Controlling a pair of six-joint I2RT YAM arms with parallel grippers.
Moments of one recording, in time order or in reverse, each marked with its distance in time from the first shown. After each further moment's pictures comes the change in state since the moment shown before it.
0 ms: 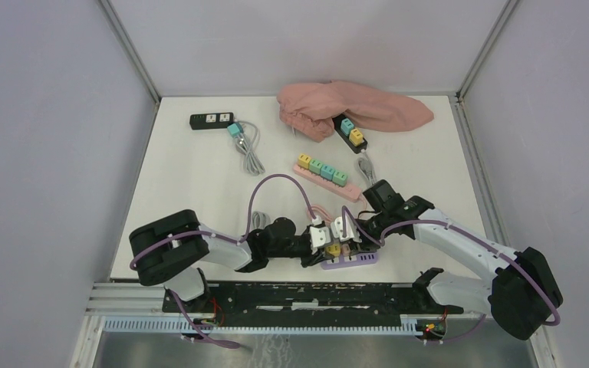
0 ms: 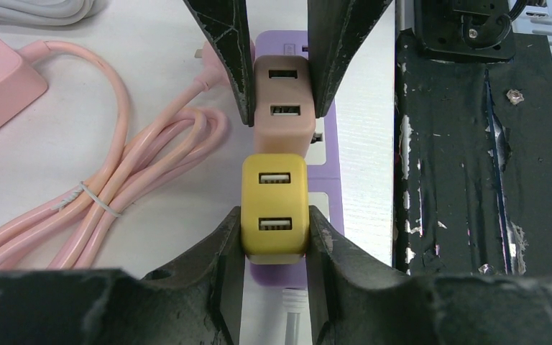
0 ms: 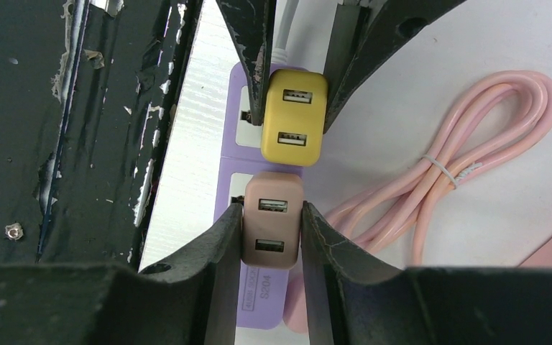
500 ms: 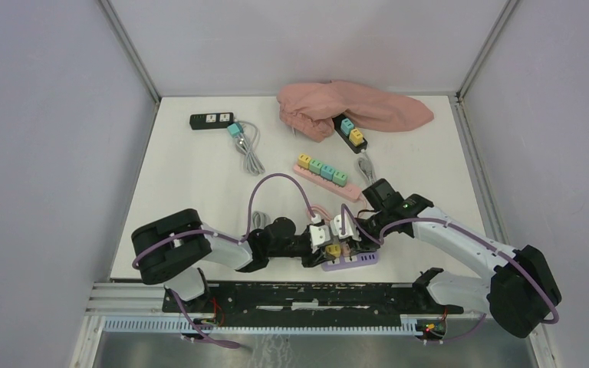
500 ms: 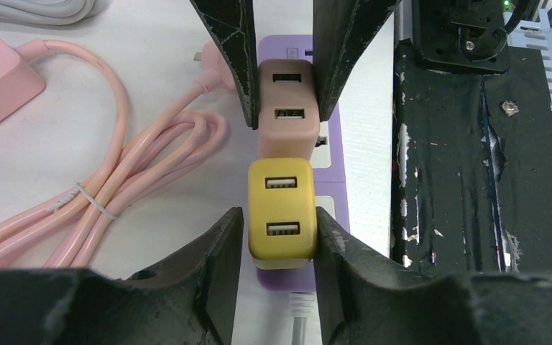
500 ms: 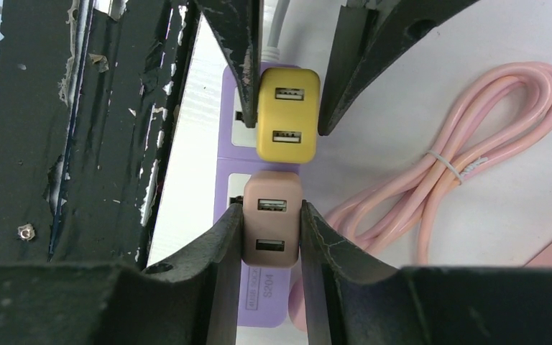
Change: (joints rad) left arm 0.001 0.011 0.001 0.025 0.004 -0.032; right arm 0.000 0.011 0.016 -0.015 0.000 0.030
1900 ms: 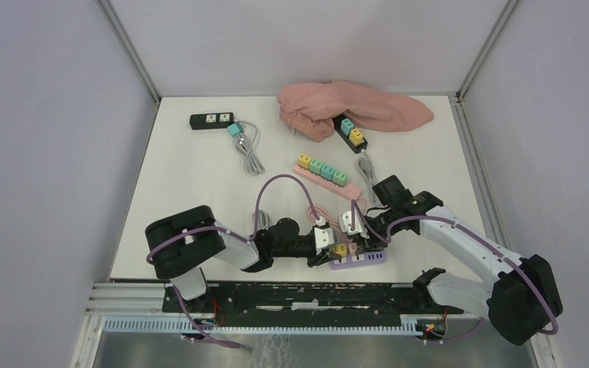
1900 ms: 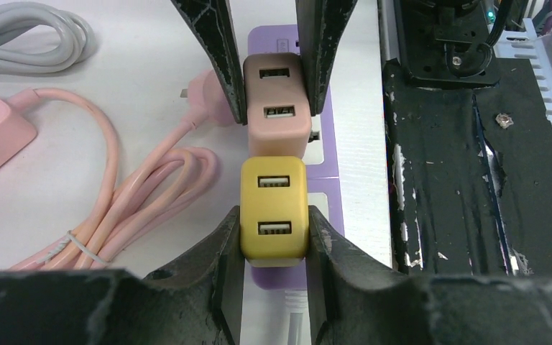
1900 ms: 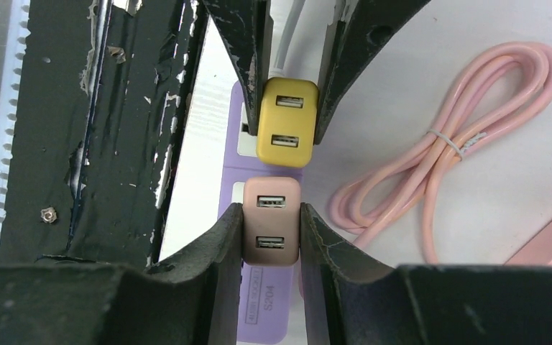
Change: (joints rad) left arm -0.006 0.093 0.022 0.124 0.021 0.035; right arm -0.107 -0.038 0.020 -0.120 -0.071 -0.093
